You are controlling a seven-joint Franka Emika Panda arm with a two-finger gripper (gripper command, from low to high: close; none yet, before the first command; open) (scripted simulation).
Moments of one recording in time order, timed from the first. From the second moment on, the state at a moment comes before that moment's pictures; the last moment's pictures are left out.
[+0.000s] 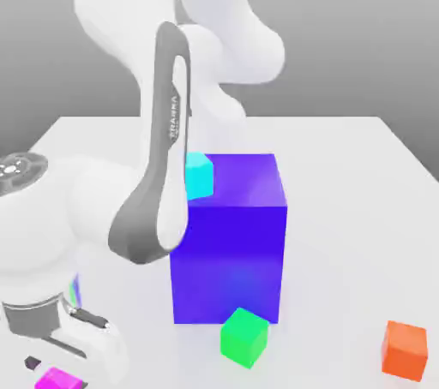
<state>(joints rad) -0.21 0.55 -0.14 -2.19 0.18 2.73 0.72</state>
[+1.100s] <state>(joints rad) -0.20 0.28 -0.01 -2.34 -0.14 2.65 -0.05</state>
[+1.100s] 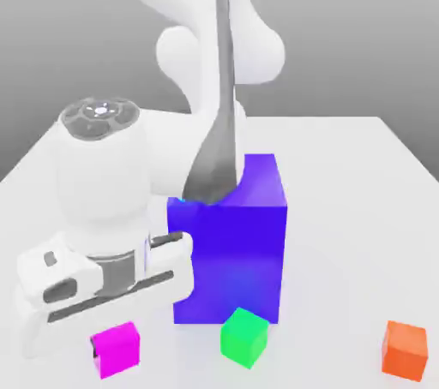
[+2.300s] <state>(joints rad) -0.27 0.10 0.29 -2.53 -0.24 2.68 -1.60</state>
